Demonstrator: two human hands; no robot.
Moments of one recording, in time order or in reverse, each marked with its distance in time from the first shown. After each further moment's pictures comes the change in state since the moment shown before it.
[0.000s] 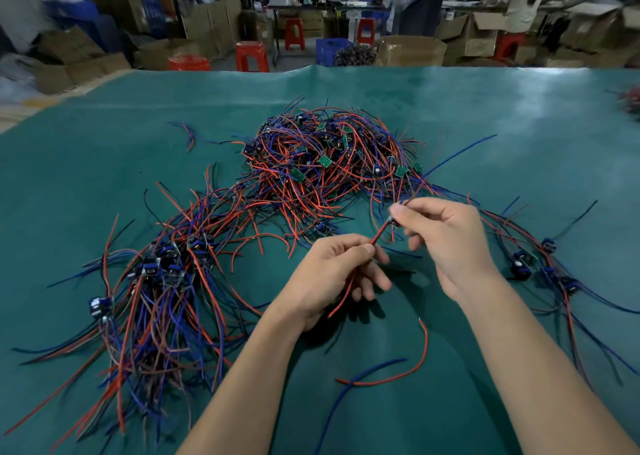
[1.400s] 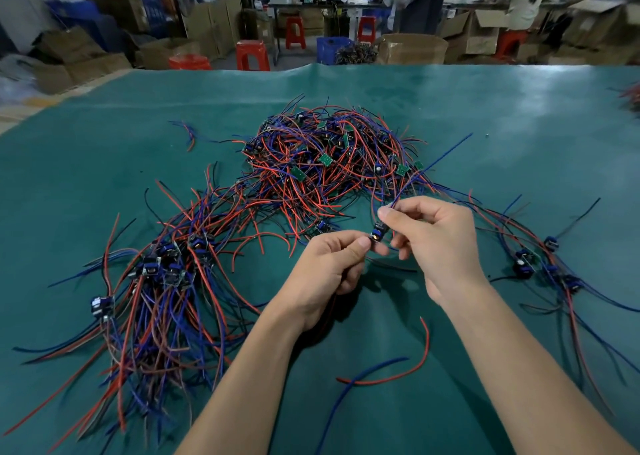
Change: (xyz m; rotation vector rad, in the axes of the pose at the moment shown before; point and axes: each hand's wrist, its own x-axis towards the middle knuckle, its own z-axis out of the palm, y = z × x) left_hand 0.003 -0.007 -0.005 -0.059 0.075 0.053; right_hand -0.013 -0.009 0.022 0.012 0.092 0.027
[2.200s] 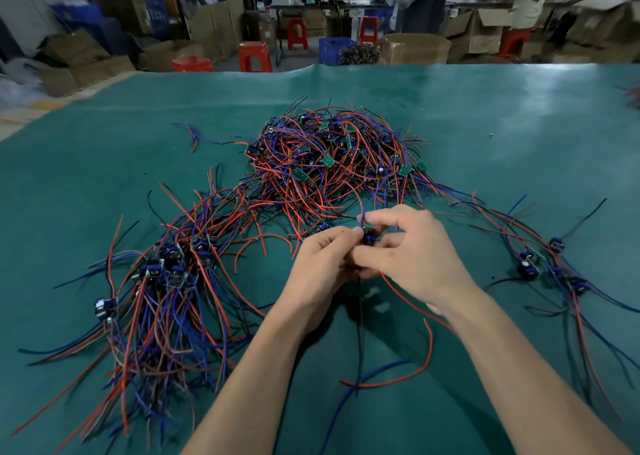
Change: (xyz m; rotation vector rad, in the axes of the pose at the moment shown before) left_hand 0.001 0.005 0.006 -0.179 0.155 0.004; right_hand -0.015 -0.006 0.009 -0.390 -0.283 -0.085
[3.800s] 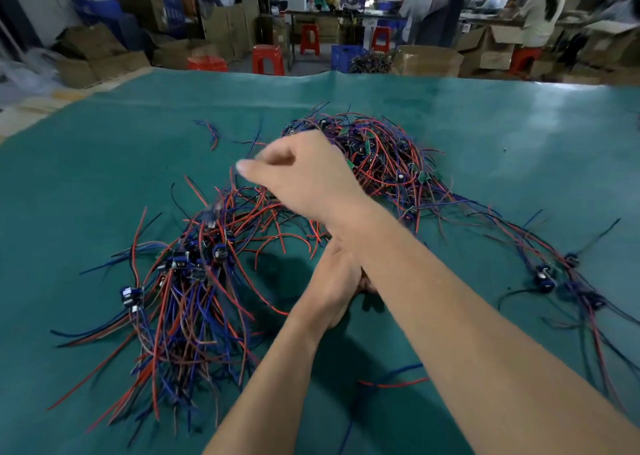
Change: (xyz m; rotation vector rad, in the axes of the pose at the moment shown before) left_hand -0.004 0.000 -0.004 0.117 0.007 0.104; right_hand 0.049 -0.128 0.088 -0.129 -0.179 -0.160
